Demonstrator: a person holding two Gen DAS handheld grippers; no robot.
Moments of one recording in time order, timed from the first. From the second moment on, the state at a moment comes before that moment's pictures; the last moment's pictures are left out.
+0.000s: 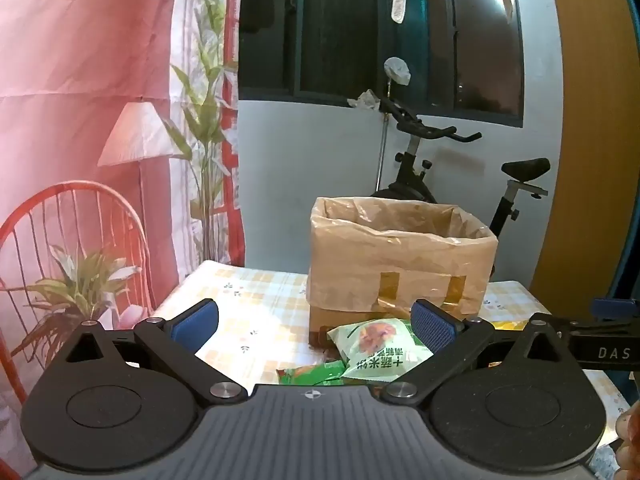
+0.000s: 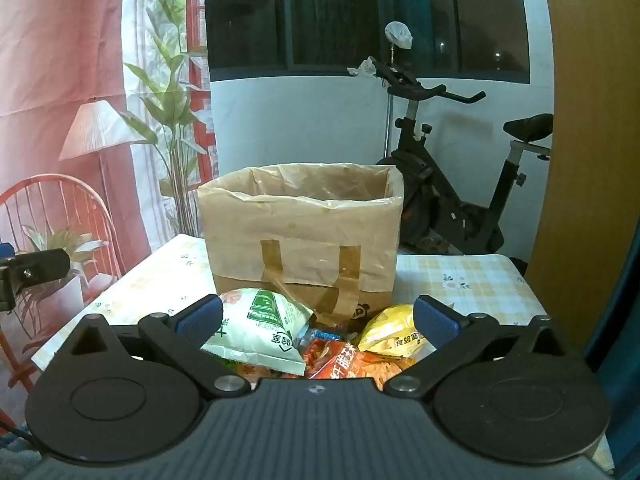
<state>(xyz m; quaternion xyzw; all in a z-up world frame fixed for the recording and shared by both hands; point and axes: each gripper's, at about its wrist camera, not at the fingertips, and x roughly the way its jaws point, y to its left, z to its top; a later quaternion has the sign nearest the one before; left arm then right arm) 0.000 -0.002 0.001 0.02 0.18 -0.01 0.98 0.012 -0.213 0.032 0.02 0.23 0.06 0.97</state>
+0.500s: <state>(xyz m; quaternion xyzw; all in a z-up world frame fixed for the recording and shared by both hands) 0.000 0.001 -0.001 0.01 0.17 -0.01 0.98 0.017 -0.213 0.029 0.02 0.24 0.06 0.97</state>
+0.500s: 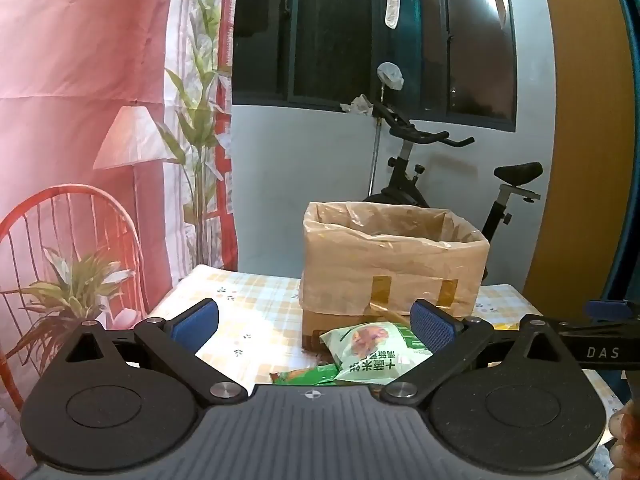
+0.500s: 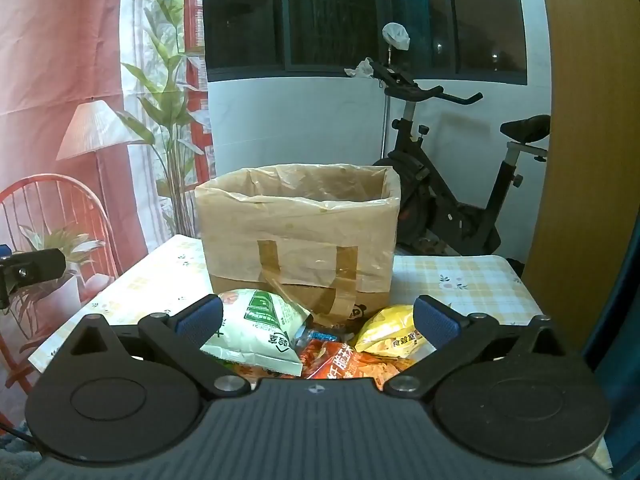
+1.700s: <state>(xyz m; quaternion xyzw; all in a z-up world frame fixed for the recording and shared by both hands) 0.003 0.001 0.000 0.01 0.17 -0.02 0.98 0.014 -0.215 0.029 0.02 0.24 0.06 0.97</state>
